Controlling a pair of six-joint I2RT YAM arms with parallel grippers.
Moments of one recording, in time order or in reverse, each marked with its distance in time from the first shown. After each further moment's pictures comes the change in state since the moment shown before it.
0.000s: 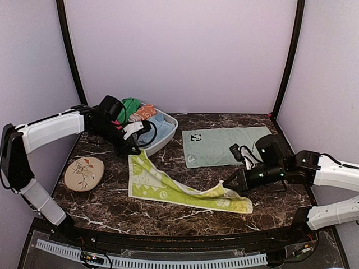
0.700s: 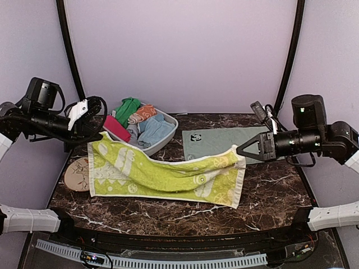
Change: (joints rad) left arm 0.023 -0.605 0.140 -0.349 -0.006 0.045; right arm -0.040 -0.087 0.452 -0.283 -0.065 -0.077
